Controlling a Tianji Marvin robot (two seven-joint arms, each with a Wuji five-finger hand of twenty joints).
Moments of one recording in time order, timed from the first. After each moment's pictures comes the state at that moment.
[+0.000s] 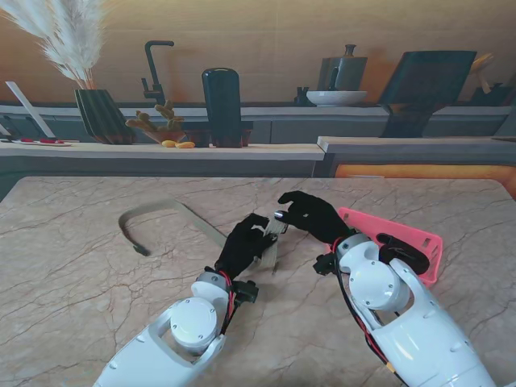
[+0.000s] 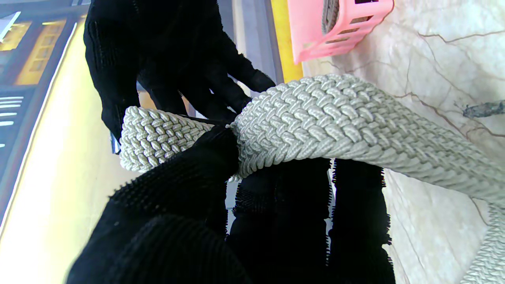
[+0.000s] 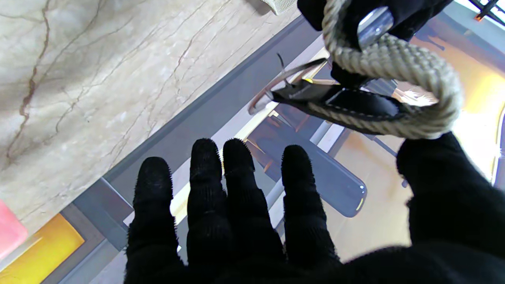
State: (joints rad) left arm 1.41 -1.33 -0.88 -1.42 -0.17 -0.17 0.33; right arm -1.43 -1.15 1.16 -1.55 -0.30 -0.03 -0.01; left_hand 1.06 -0.41 0.59 -0.13 0.47 0.04 1.13 0.89 0.97 0.20 0.83 0.97 1.05 0.23 0.93 0.83 0.56 0.31 1.16 0.48; right_hand 0.37 -0.39 0.49 -0.08 0.47 -0.03 0.47 0.59 0.63 0.20 0.49 0.36 0.54 0.14 0.38 0.52 0.21 0.26 0.71 0.69
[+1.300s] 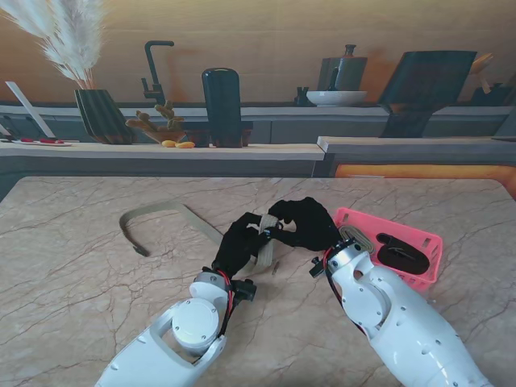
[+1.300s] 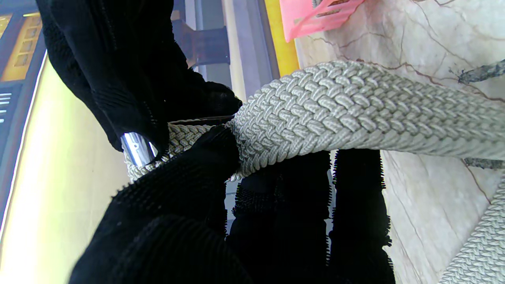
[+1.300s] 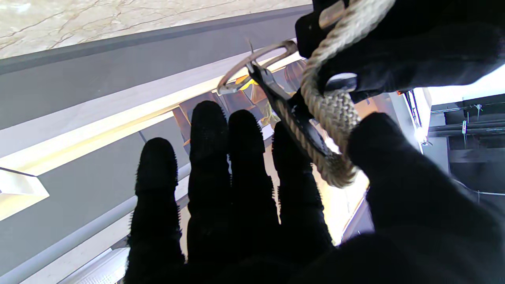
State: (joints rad) left arm 1.41 -1.33 -0.88 -1.41 -0.12 -0.15 0.39; right arm -1.36 -1.14 1.04 -1.37 -0.75 -0.38 -0.38; left_hand 1.06 -0.40 0.57 -0.13 0.47 0.04 1.10 0.93 0.97 0.20 0.82 0.99 1.03 0.23 0.93 0.84 0.53 0.32 1.16 0.50; right_hand 0.60 -0.40 0.56 -0.08 0.65 0.02 0.85 0.34 0.90 0.12 0.66 0.37 0.81 0.09 0.67 0.65 0.36 0.24 0.92 0.68
